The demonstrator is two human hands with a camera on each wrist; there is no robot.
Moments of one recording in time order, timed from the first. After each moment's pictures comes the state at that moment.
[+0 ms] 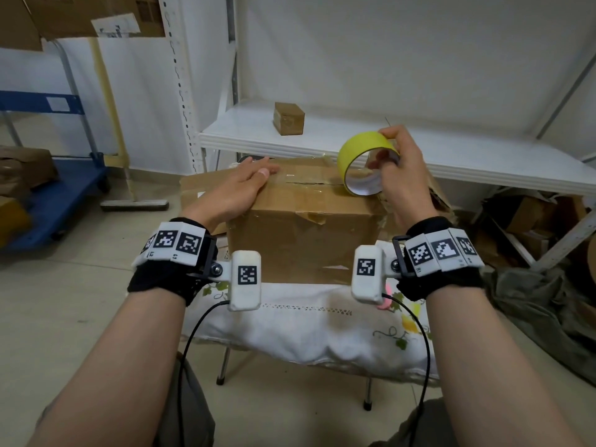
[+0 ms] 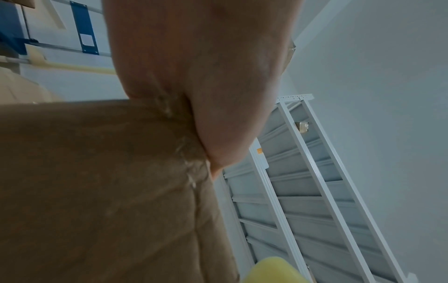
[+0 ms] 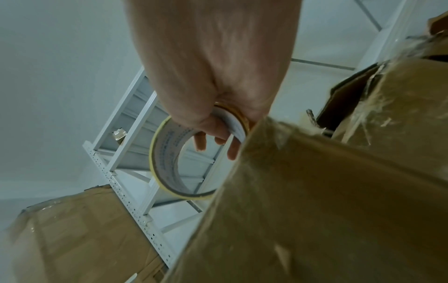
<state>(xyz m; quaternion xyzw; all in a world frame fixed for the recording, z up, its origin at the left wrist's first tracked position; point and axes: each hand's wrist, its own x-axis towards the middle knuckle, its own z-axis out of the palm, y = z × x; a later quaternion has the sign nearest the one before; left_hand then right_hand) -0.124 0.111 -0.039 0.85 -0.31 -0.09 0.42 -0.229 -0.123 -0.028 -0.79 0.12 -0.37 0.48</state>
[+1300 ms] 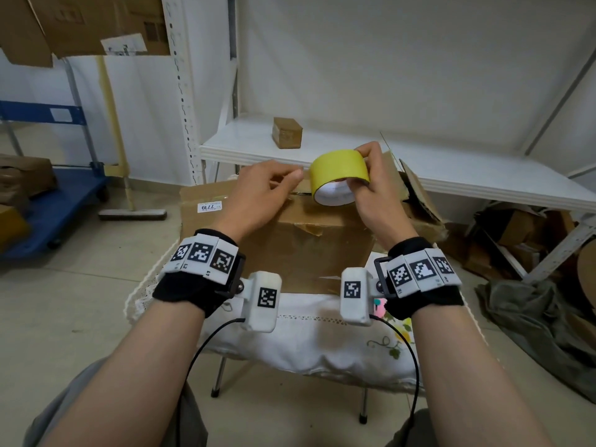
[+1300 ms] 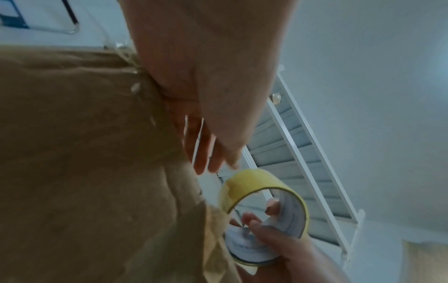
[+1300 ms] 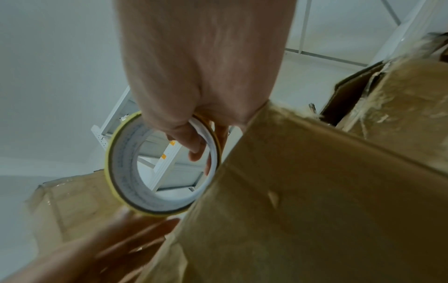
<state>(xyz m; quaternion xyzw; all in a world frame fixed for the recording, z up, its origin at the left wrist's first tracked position) -0.144 0.084 -0.026 0.80 -0.36 0.09 0.46 -0.236 -0.095 -0.025 -0.84 0.02 -0.33 0.43</state>
